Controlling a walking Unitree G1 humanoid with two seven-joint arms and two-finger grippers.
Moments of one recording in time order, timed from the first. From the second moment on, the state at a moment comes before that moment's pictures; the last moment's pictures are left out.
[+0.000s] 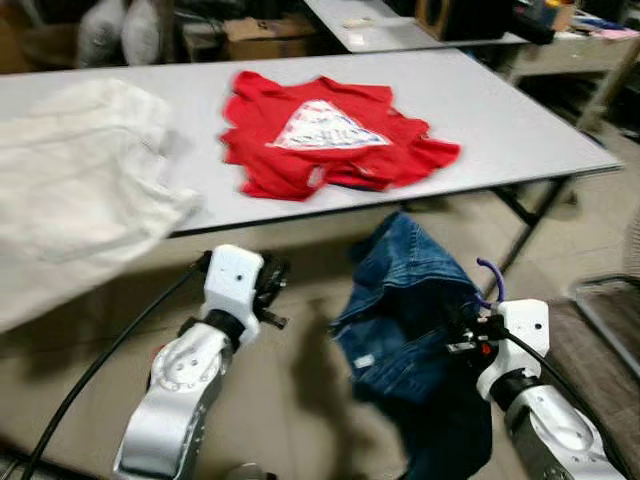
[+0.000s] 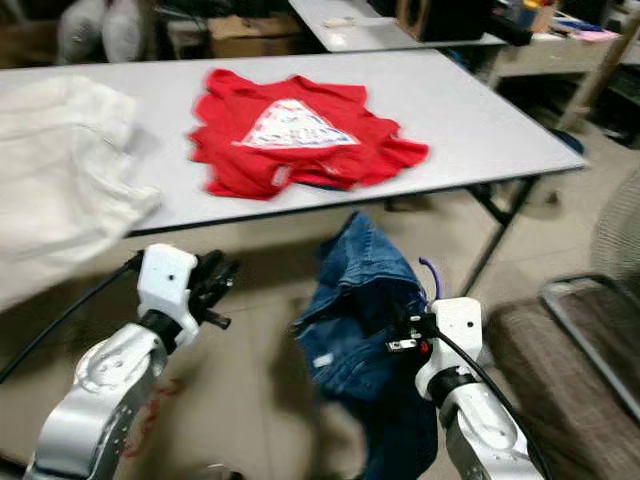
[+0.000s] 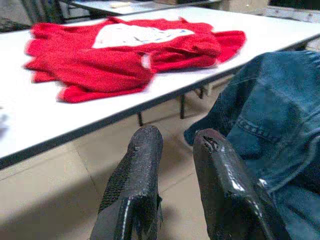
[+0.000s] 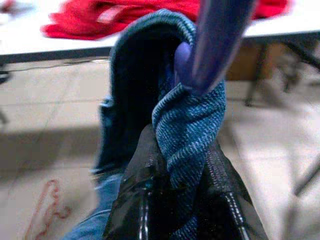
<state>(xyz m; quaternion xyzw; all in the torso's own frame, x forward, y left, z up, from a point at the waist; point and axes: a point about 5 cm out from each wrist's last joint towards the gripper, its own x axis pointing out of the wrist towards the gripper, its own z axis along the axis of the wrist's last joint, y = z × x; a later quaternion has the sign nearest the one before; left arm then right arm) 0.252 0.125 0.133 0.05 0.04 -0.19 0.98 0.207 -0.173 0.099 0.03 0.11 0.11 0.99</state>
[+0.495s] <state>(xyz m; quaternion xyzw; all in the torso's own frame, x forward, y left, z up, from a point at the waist) 0.241 0.136 0.118 0.05 0.07 -0.18 0.98 0.199 -0.148 0.100 0.01 0.12 0.24 0.96</state>
